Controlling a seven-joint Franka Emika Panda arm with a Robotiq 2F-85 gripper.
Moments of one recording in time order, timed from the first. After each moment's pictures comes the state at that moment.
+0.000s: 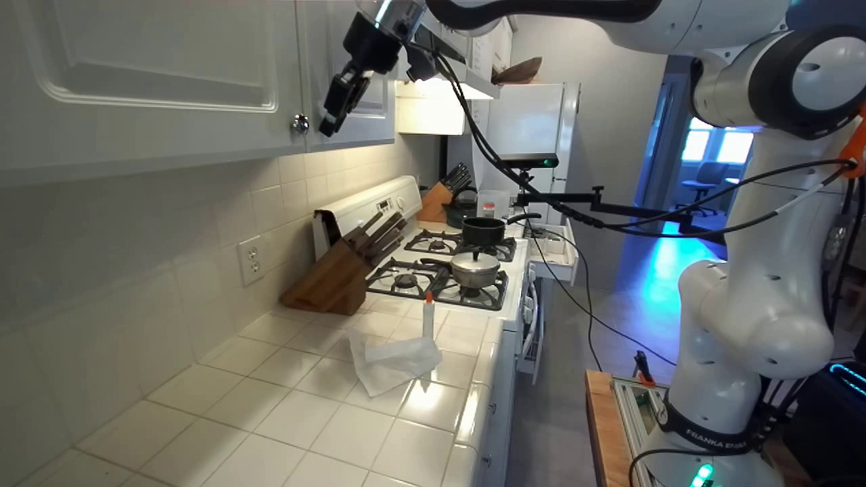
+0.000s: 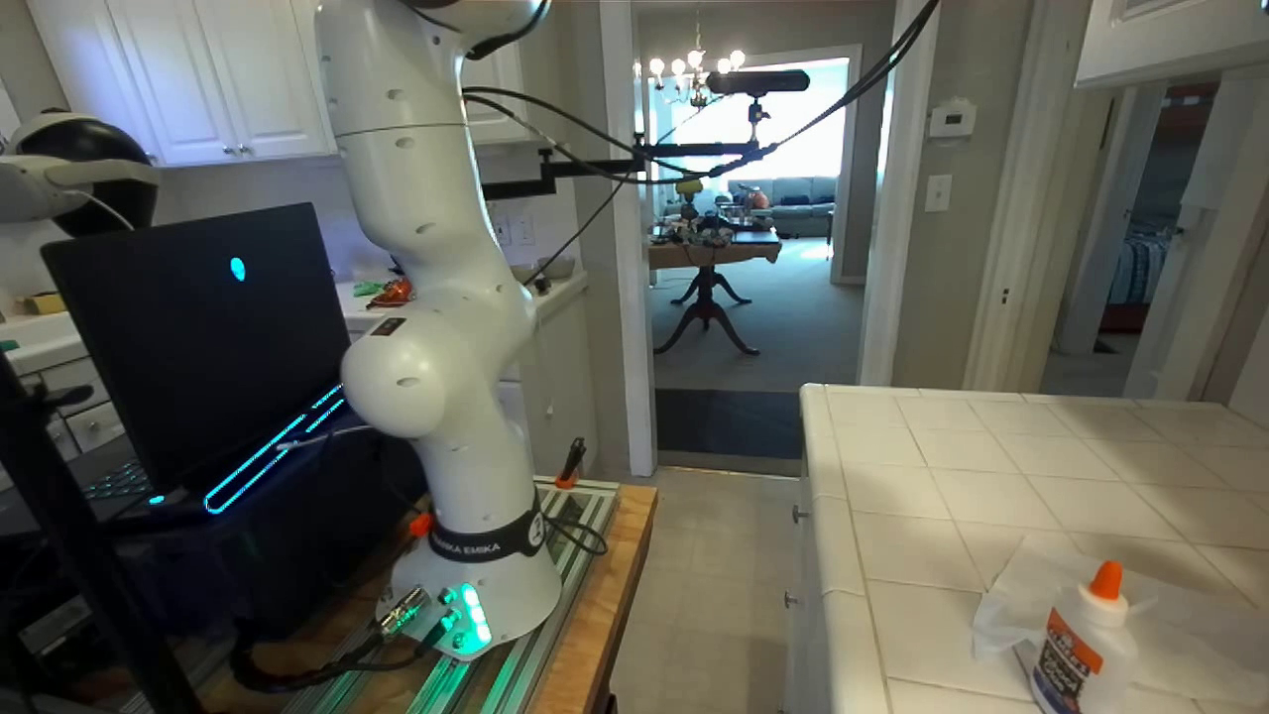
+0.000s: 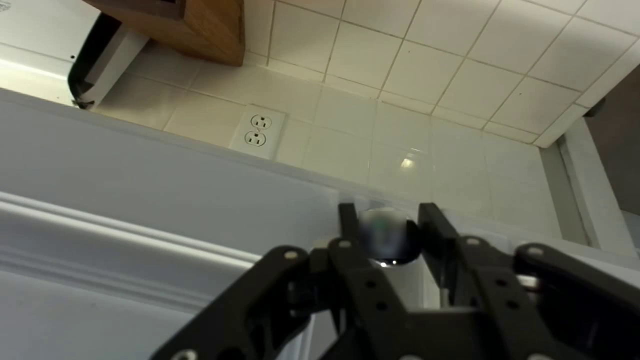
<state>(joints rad) 0.06 -0.06 0.06 -1.56 -0.13 2.11 -0.09</state>
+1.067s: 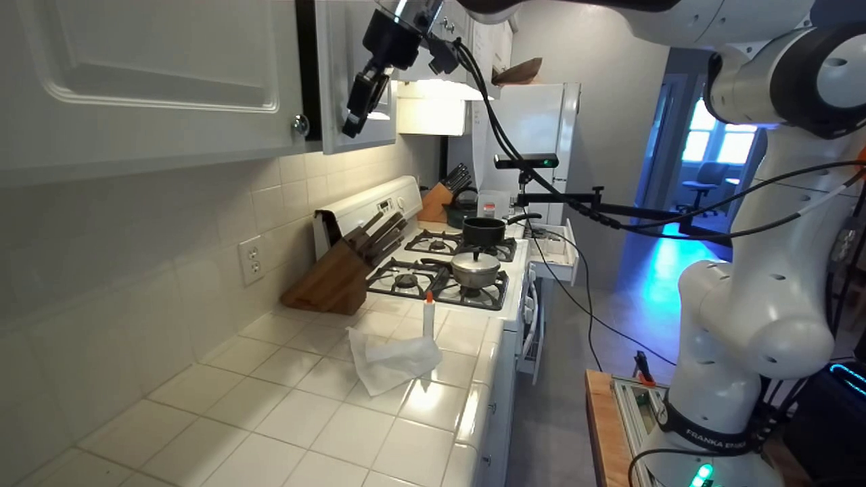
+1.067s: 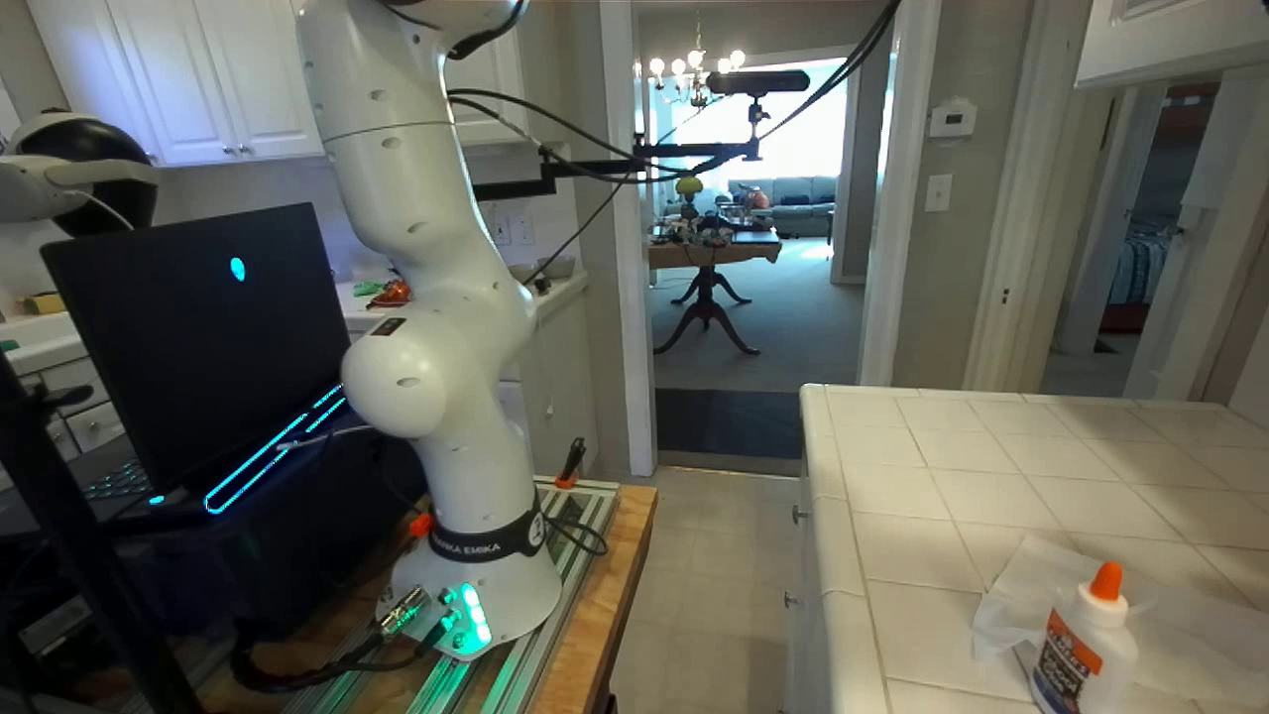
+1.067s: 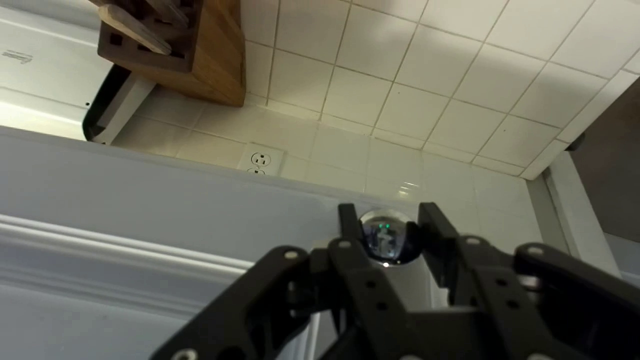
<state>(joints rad) 0.06 -0.13 0.06 -1.59 -0.12 2.00 -0.09</state>
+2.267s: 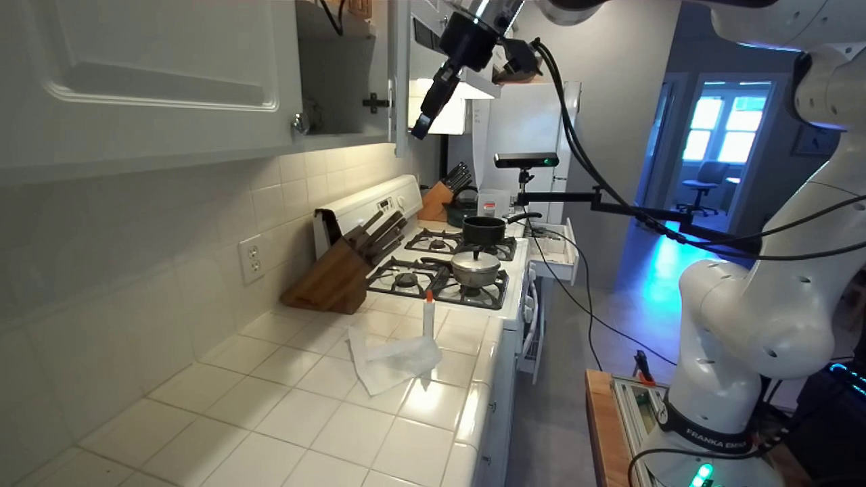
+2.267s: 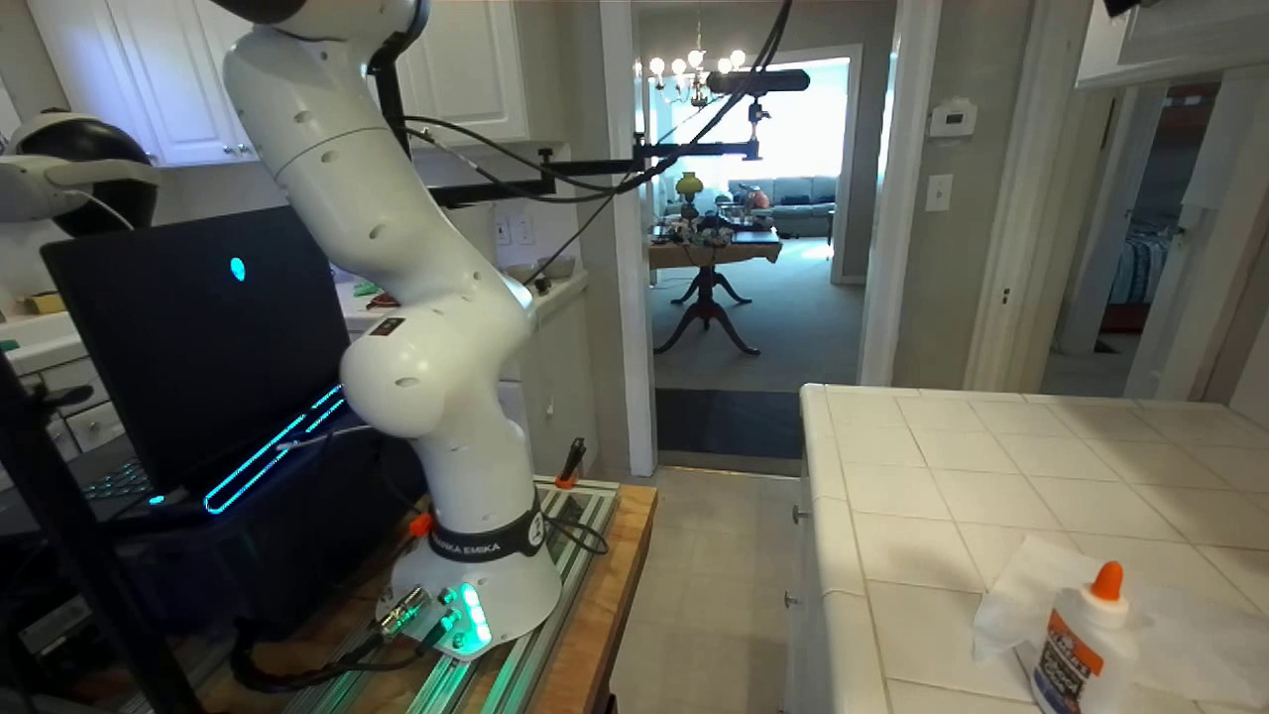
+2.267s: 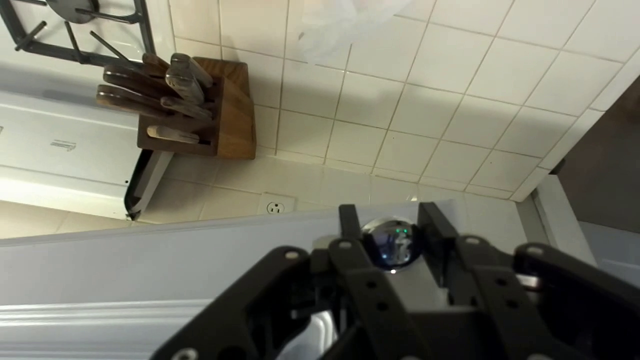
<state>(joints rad) 0.06 -0.44 0.01 -1.90 -0.08 1.98 -0.09</state>
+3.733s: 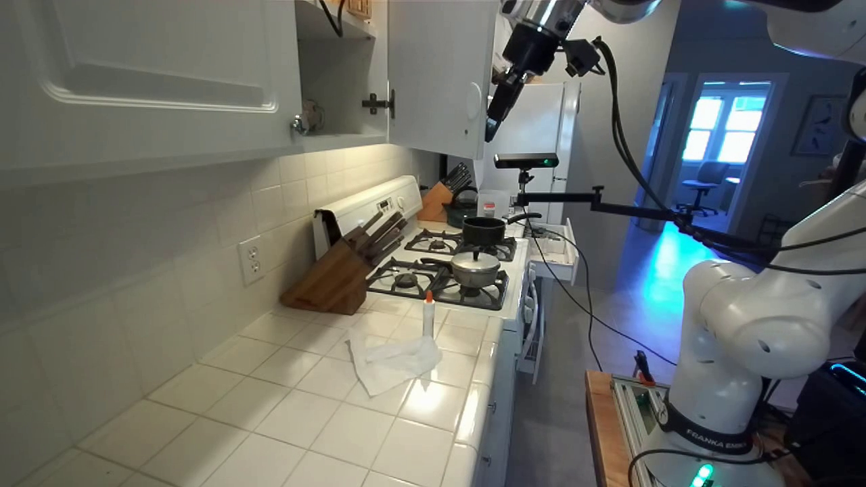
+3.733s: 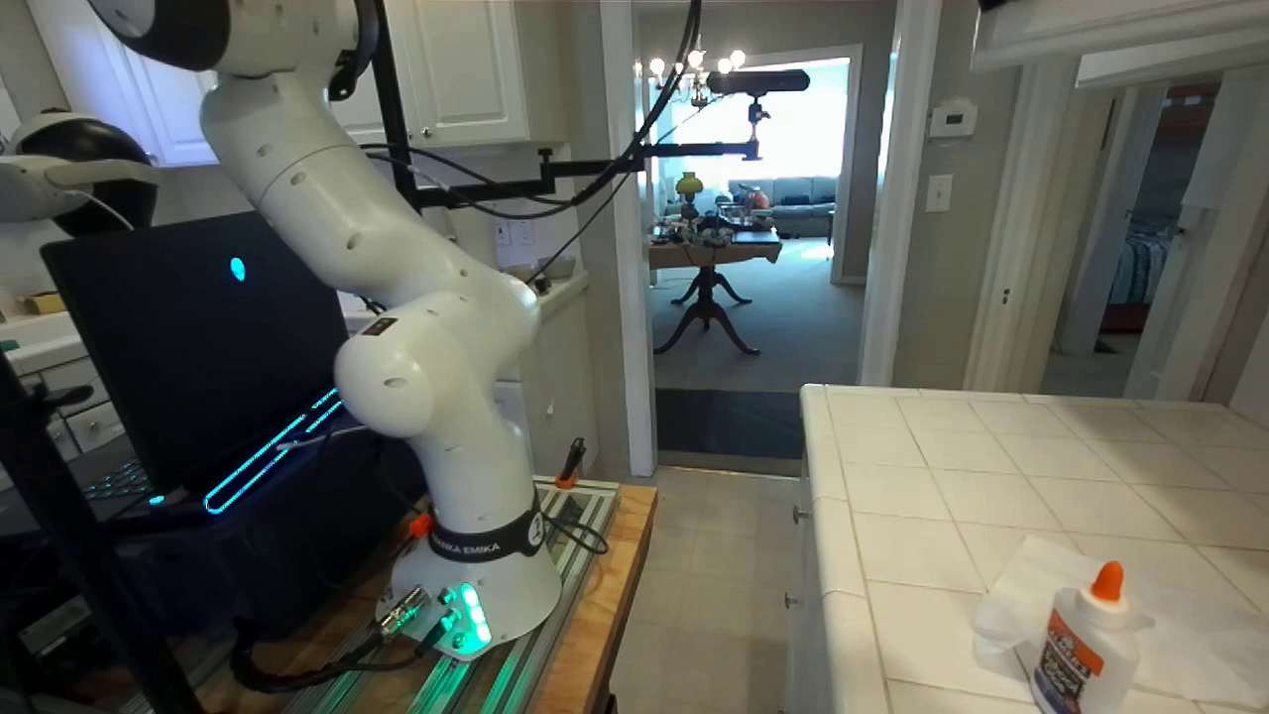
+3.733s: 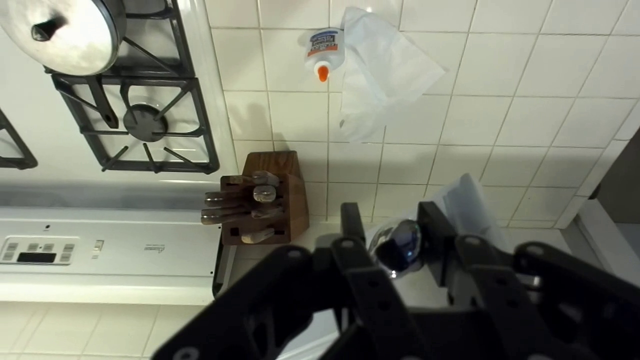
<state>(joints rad) -0.01 -0.65 -0.08 -2.02 -0.08 1.80 -0.07</state>
